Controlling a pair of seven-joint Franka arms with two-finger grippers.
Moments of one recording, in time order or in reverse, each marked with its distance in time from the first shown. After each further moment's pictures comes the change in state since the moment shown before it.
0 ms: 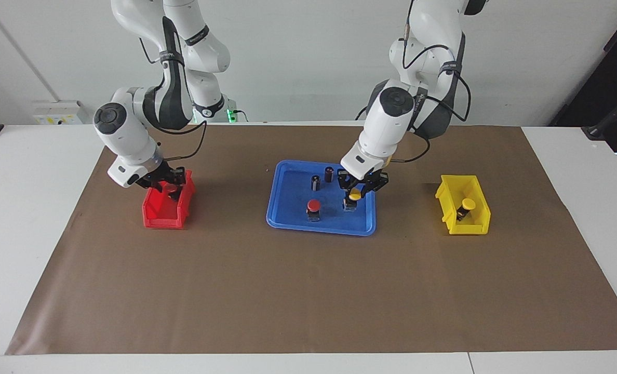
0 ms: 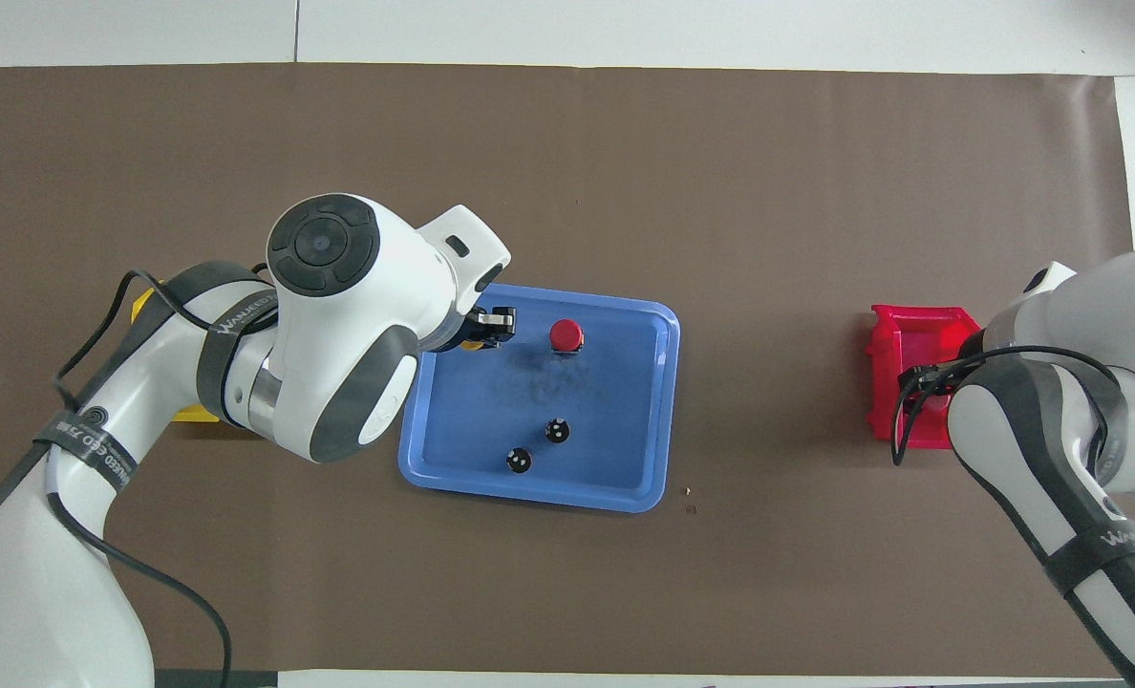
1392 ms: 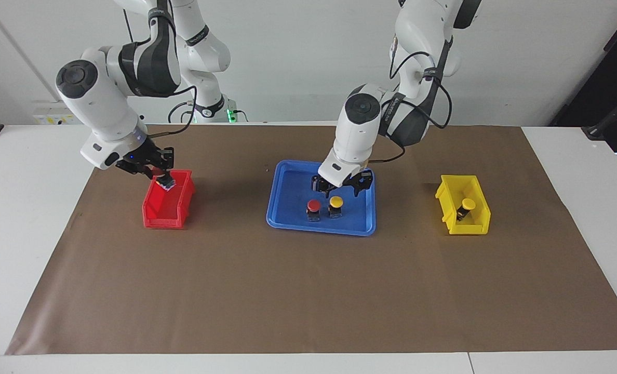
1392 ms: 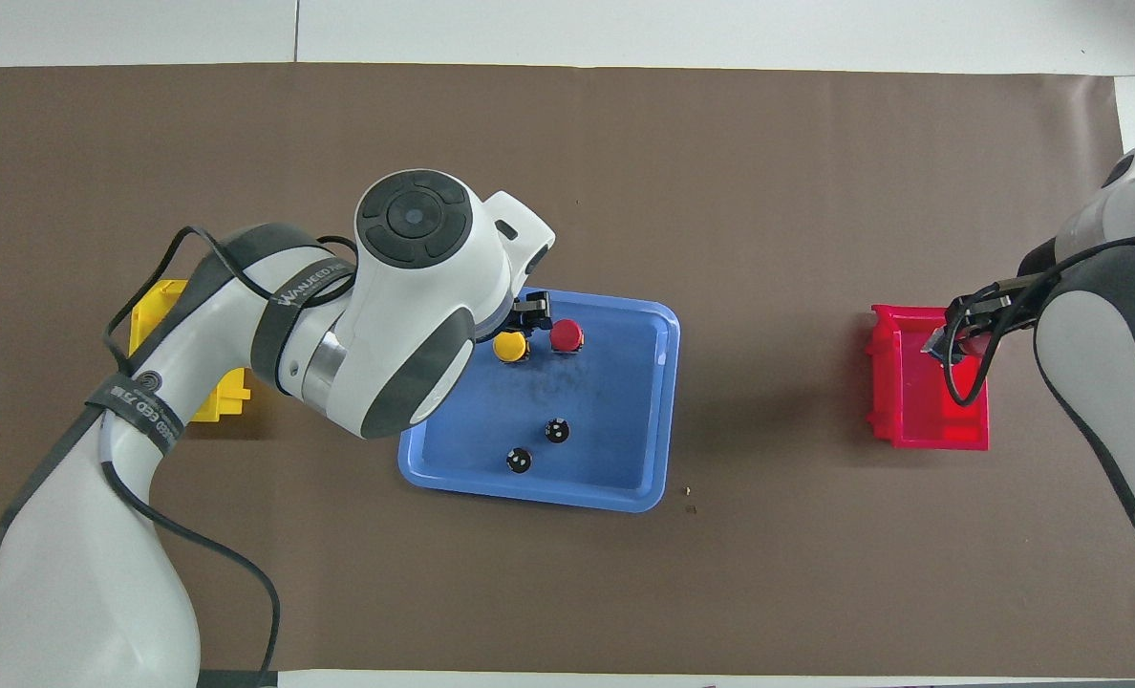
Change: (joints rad) left arm -0.036 0.057 0.022 0.142 0.078 -0.154 -0.203; right arm 0.089 0.040 0.003 0.489 0.007 -0.460 0.081
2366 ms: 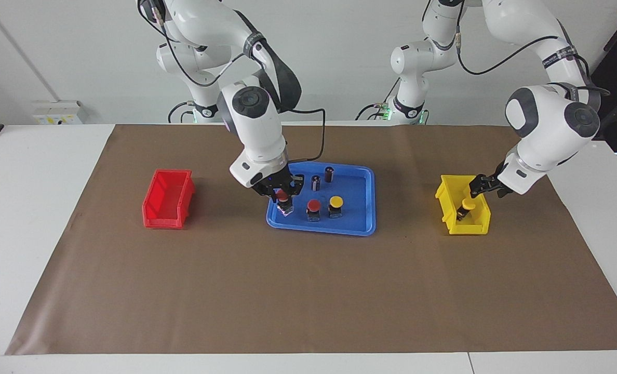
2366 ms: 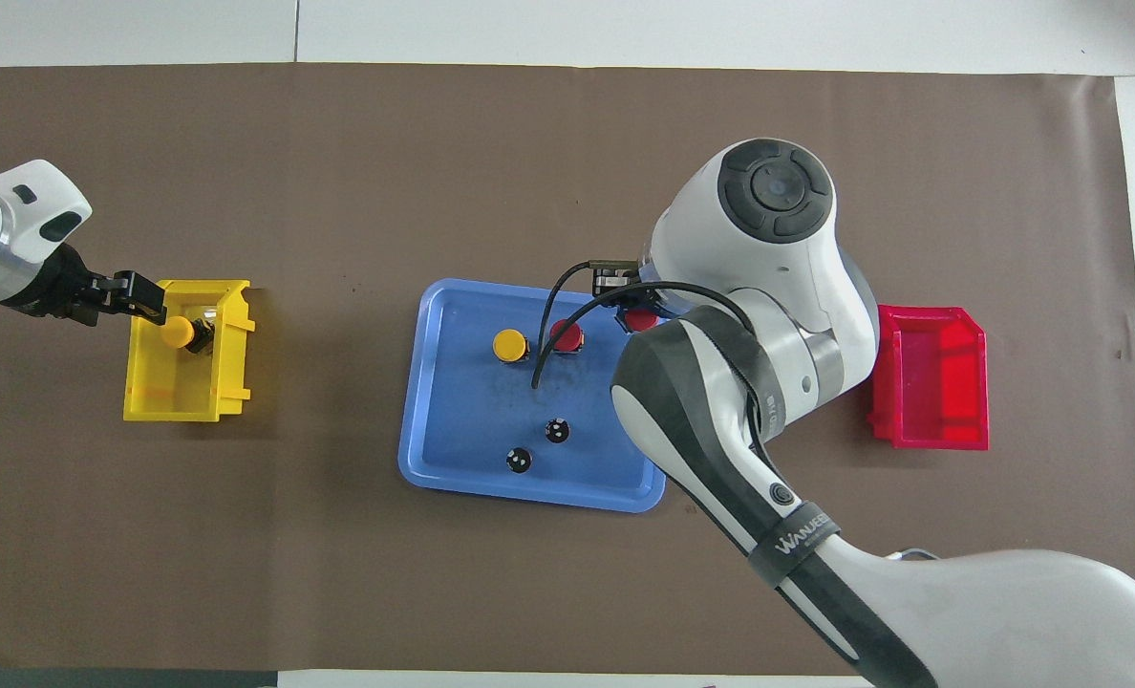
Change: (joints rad) left arm 0.631 -0.151 0.010 -0.206 0.012 -0.060 0.710; right arm 0.474 0.281 0.008 0.046 0.048 0.414 0.648
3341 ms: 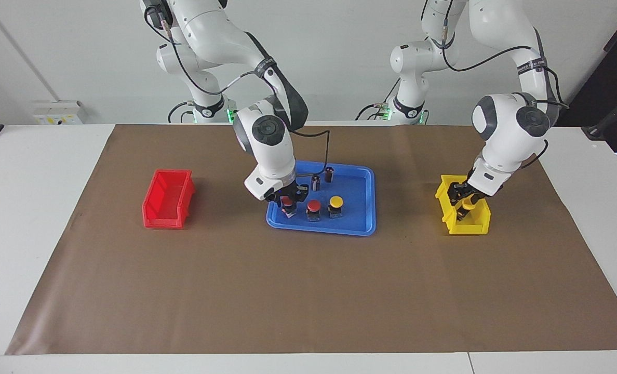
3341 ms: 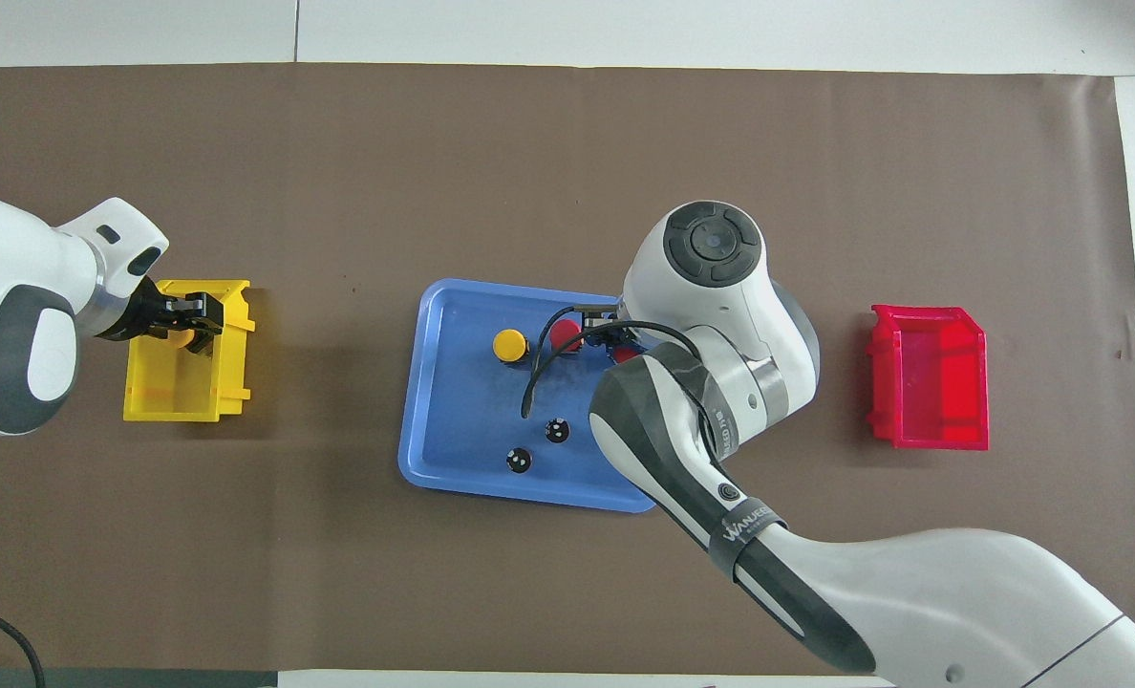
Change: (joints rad) left arm -0.049 -0.051 -0.011 -0.194 0.000 0.258 -0.147; right arm 0.019 0.035 -0.006 -0.076 -0.021 0.040 0.013
